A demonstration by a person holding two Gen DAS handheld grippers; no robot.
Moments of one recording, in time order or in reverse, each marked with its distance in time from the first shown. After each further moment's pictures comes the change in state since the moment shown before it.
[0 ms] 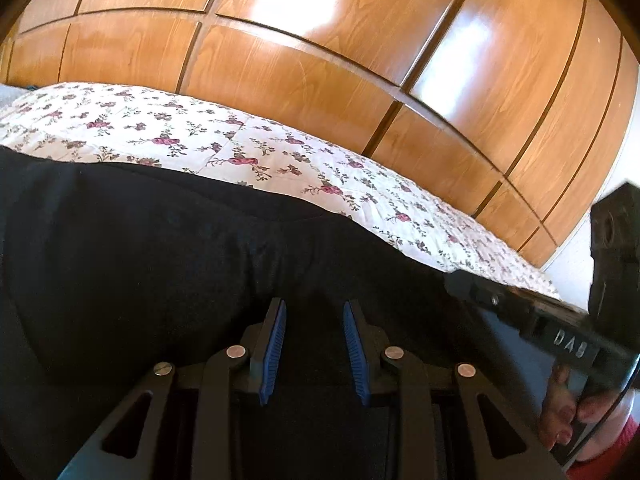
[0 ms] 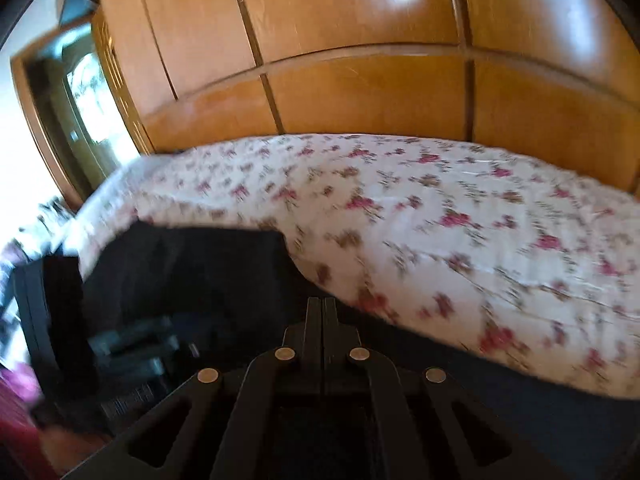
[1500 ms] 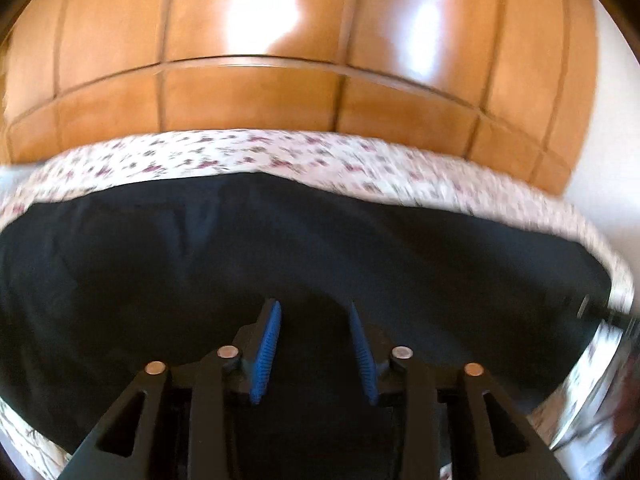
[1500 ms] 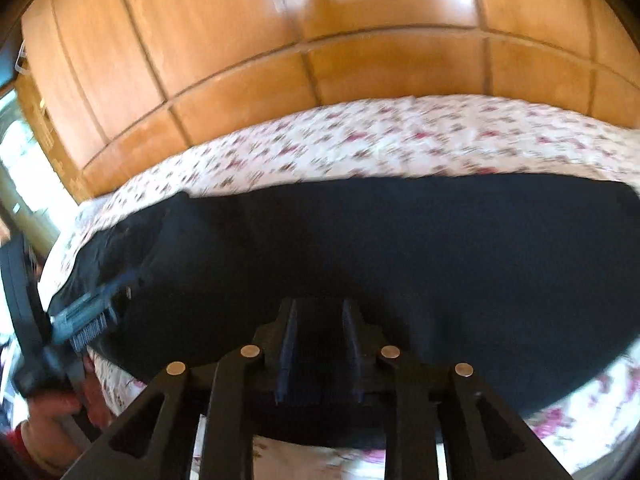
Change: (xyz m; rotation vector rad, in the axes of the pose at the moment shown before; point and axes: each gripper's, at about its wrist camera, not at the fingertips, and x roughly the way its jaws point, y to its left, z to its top) left arm -0.041 -0.087 -0.066 0.286 0.005 0.163; right arm -0.143 -0.075 -0.118 0.327 -0.064 -0.215
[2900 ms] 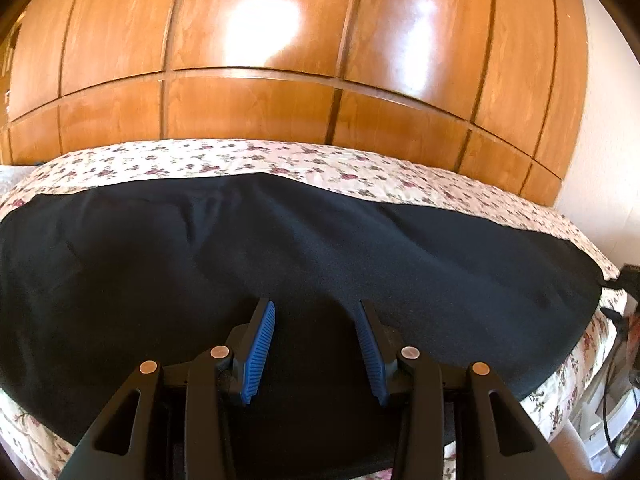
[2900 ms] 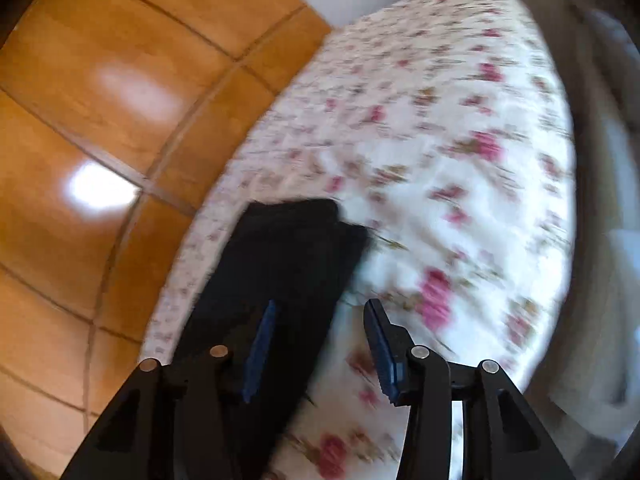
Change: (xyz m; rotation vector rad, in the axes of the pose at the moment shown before) left arm -0.014 0.016 -0.013 -0.056 -0.079 -0.031; right arm -0.085 -0.247 -0.042 0.987 -0.293 -0.253
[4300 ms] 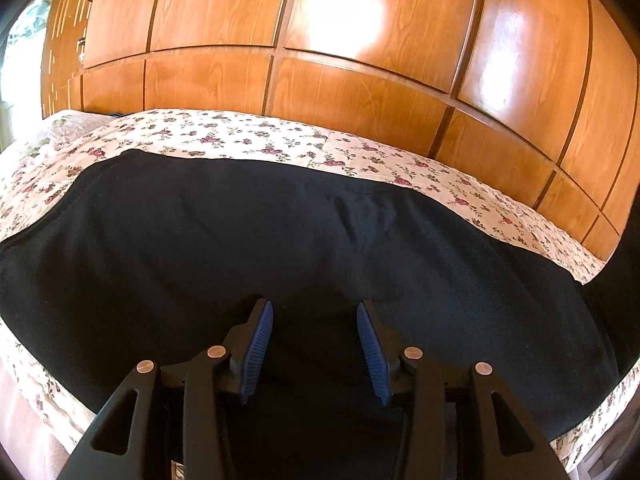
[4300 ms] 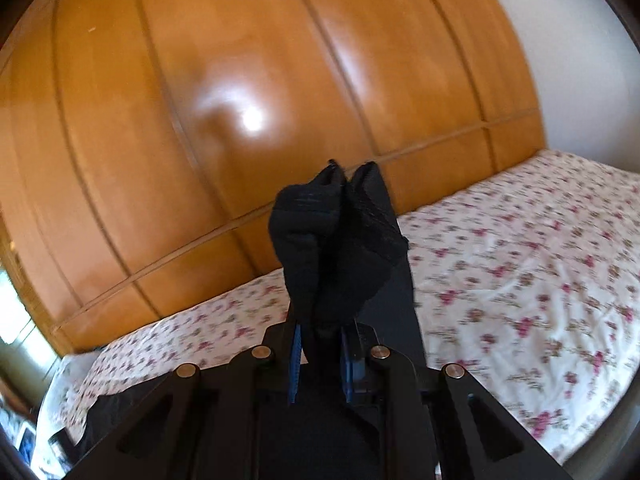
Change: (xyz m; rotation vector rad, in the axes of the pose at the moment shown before) left arm -0.008 0.080 0.008 -0.201 0.039 0.196; right arm -0.087 0.215 -0.118 -0.718 -0.091 0.364
